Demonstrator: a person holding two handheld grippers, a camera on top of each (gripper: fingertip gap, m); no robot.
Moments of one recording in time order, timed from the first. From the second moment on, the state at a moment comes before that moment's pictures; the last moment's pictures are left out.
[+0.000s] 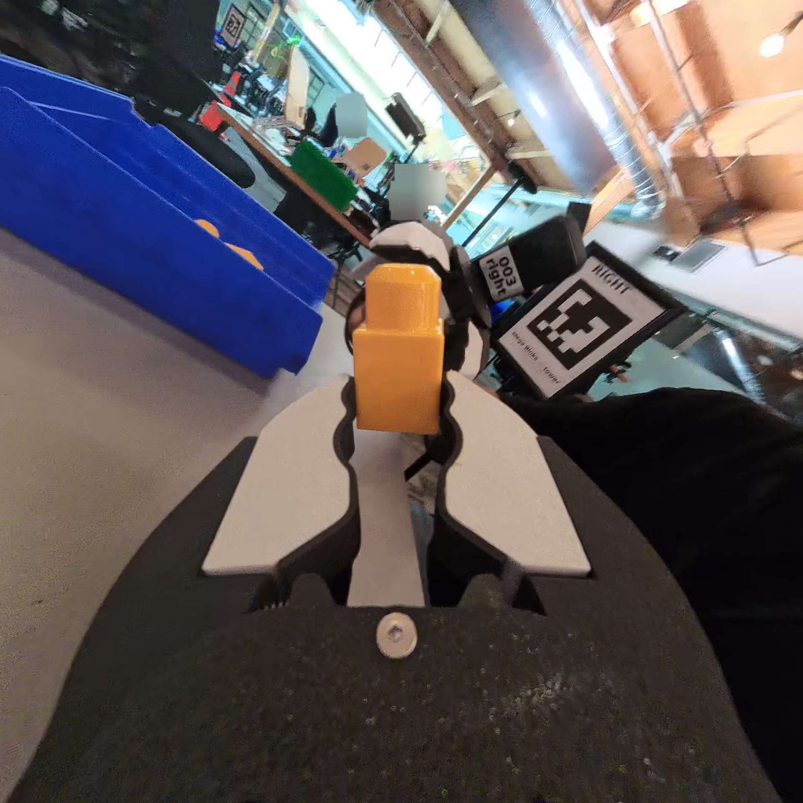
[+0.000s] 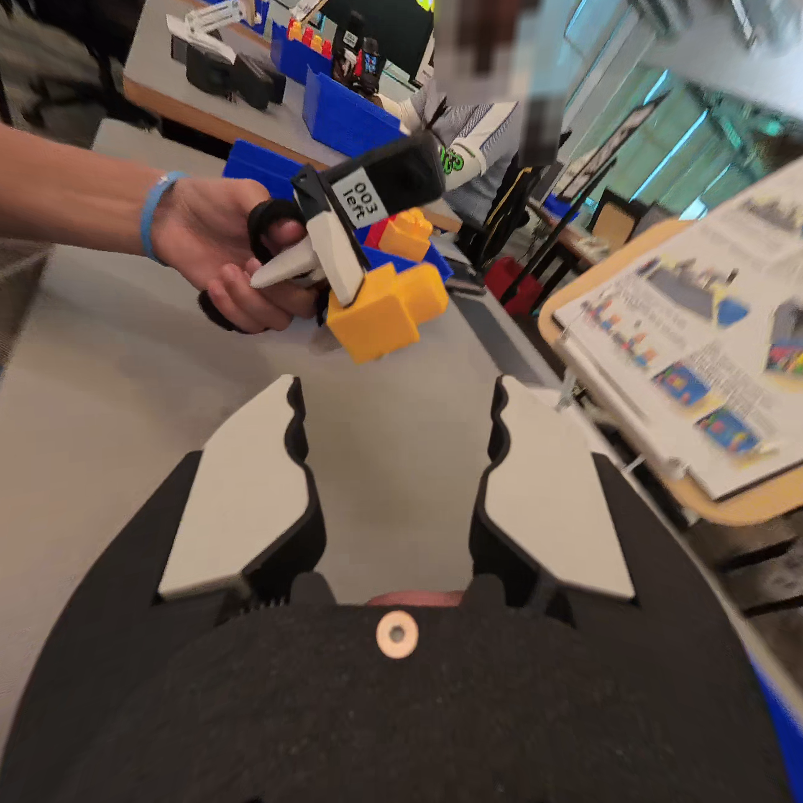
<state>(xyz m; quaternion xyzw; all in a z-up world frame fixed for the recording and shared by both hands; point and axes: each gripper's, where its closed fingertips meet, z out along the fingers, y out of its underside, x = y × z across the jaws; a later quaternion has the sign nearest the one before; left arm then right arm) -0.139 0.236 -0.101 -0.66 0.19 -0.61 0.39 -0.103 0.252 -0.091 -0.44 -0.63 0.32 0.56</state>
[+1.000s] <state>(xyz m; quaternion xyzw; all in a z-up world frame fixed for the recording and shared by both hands) -0.176 0.235 -0.139 -0.79 0.16 -0.36 0.48 -0.036 0.388 -0.007 -0.50 -0.64 0.13 0.57</state>
